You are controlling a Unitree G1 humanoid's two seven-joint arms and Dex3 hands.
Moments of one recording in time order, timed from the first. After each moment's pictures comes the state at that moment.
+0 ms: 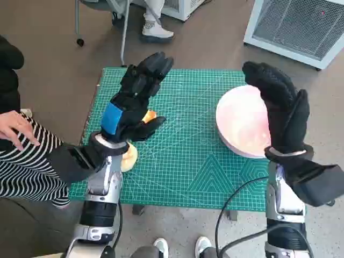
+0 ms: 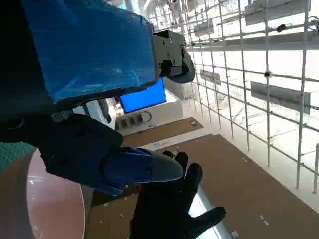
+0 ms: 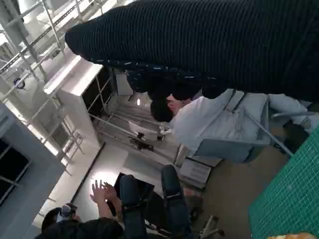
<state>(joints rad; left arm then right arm) -0.54 0.08 0.09 0.31 -0.31 -0.46 -0.50 -0.49 -0.15 -0.11 0.17 0.19 -0.47 0.25</state>
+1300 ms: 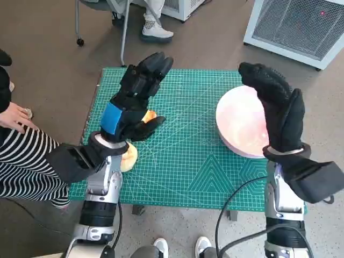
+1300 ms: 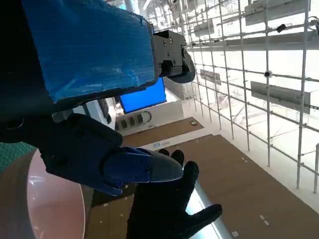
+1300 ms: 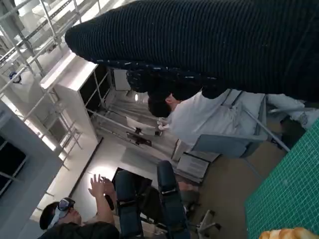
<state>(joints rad) -0.54 0.08 0.09 0.31 -0.31 -0.45 -0.50 -0.50 -0.15 -0.11 0.20 0.19 -0.47 0.27</state>
